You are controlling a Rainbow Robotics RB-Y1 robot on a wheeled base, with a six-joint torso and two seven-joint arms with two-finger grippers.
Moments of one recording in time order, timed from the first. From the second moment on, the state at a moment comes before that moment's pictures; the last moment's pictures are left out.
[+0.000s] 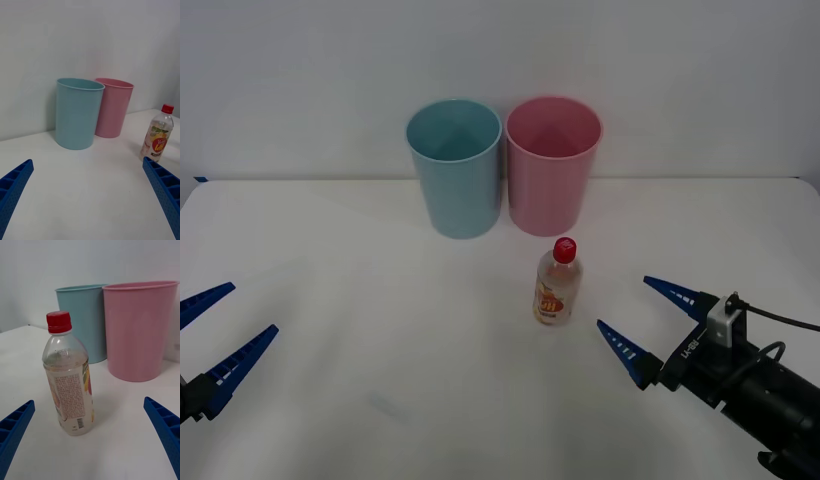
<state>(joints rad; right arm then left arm) 0.24 -0.43 0.02 -1.67 1.03 -0.75 0.23 0.35 0.40 0.52 -1.66 -0.96 -1.22 0.00</state>
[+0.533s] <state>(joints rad) 0.10 -0.43 0.11 -1.53 1.06 -0.73 0.25 0.35 0.40 0.52 -1.66 -0.96 -1.22 0.00</state>
